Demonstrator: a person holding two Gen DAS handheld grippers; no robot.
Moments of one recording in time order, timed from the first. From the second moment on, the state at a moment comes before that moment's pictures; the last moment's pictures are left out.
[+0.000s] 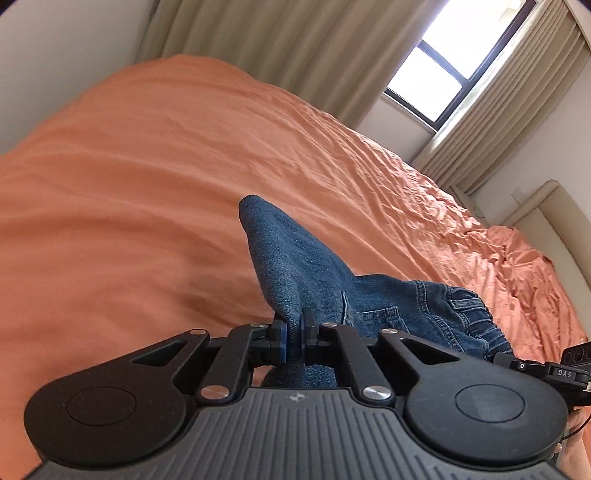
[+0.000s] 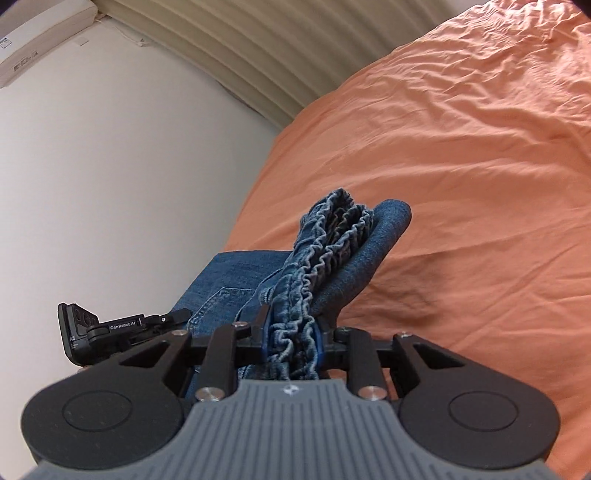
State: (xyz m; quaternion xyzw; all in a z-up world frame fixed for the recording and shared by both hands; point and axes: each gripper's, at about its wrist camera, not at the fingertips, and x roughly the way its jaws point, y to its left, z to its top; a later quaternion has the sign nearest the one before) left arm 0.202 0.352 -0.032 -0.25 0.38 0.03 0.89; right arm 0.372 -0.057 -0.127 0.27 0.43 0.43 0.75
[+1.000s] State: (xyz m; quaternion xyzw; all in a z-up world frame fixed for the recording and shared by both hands) left arm 0.164 0.452 -0.146 -0.25 0.47 0.09 0.84; right arm 0.343 0.039 -0.240 0.20 0.48 0.36 0.78
